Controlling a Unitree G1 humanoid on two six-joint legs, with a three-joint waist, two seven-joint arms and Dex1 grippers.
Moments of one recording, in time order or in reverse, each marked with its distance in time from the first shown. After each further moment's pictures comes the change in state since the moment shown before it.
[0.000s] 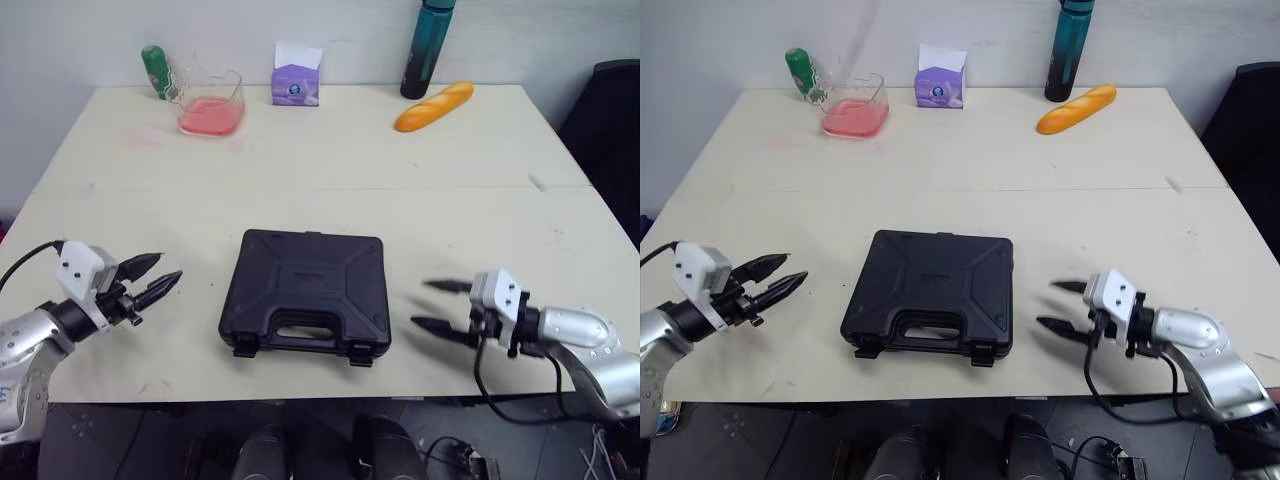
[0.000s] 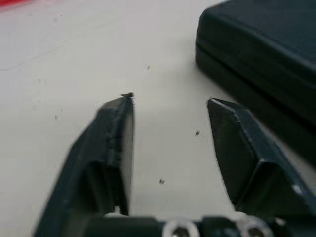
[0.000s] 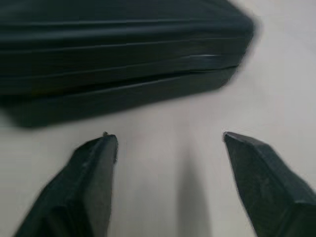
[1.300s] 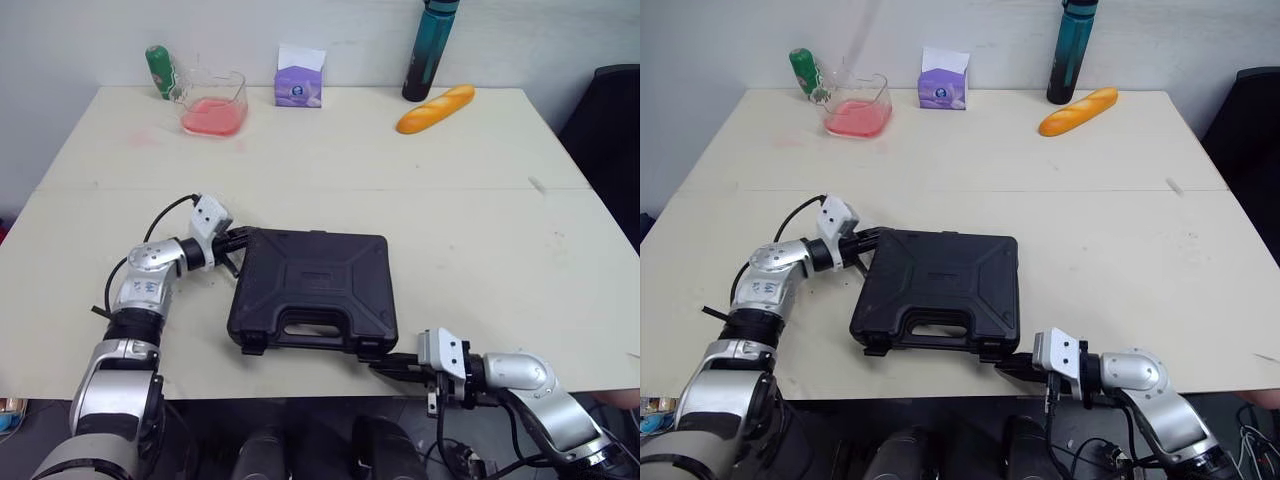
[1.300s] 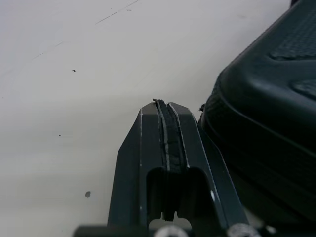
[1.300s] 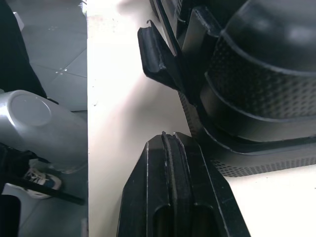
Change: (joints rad) left arm -0.688 -0.245 -0.375 0.834 0.341 -0.325 -0.127; right arm 0.050 0.220 0.131 -0.013 -0.238 -0.094 0.025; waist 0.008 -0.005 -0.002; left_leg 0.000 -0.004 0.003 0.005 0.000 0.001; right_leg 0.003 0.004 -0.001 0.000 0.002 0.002
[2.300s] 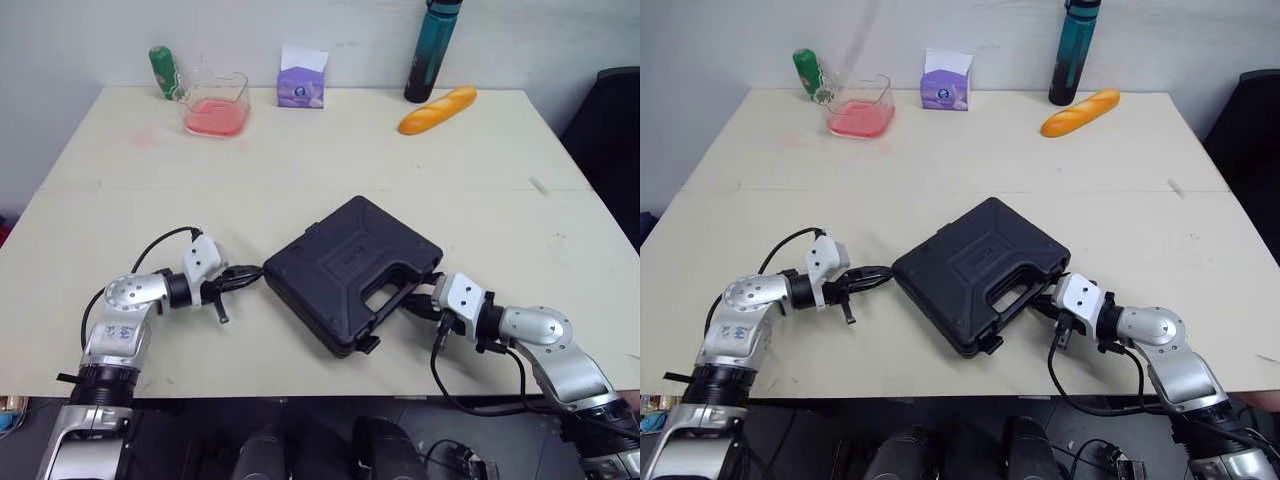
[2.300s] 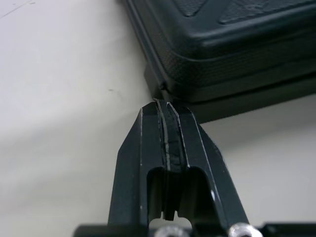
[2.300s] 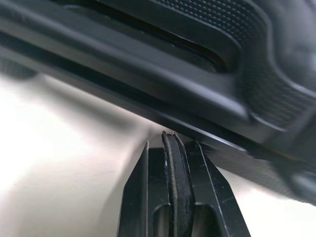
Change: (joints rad) left arm 0.369 0.089 0.008 -0.588 -0.069 0.148 -0.125; right arm -0.191 -0.017 -0.110 0.138 -0.104 0.108 -0.183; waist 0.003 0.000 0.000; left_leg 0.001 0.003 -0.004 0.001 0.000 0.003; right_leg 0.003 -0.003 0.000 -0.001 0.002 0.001
